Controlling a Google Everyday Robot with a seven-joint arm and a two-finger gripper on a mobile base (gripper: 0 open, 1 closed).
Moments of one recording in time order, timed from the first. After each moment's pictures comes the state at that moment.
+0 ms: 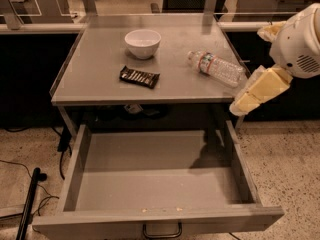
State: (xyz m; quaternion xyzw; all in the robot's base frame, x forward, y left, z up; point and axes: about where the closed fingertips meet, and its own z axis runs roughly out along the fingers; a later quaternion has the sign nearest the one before) arm 0.492 -0.177 0.979 -0.53 0.77 0.00 0.35
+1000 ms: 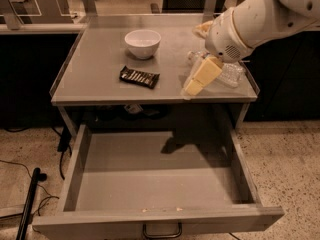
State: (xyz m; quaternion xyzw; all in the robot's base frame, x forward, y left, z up) arm 0.576 -0.076 0.946 -0.62 0.69 0.09 0.37
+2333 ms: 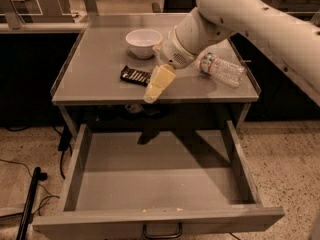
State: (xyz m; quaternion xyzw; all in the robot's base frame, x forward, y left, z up) arm 0.630 0.016 0.877 -0.65 0.68 0.15 0.31
